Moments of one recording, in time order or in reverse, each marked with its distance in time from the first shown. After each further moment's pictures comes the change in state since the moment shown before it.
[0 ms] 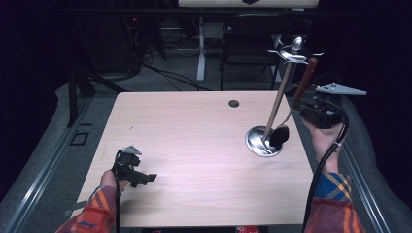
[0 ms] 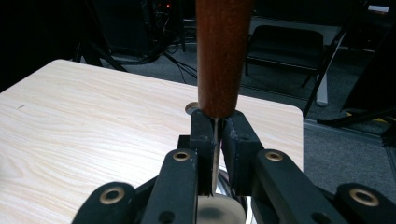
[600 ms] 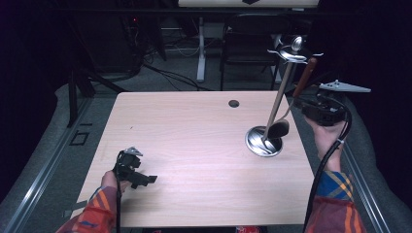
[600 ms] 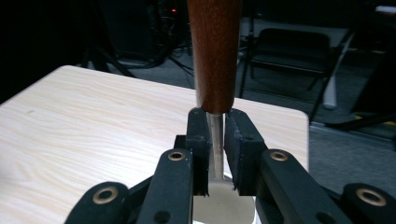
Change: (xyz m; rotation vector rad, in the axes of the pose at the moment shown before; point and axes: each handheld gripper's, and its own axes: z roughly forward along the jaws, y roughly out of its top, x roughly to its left) left arm 0.001 -0.002 0.006 0.028 -0.003 -0.005; right arm -0.007 0.004 0.001 -0.014 0.030 0.014
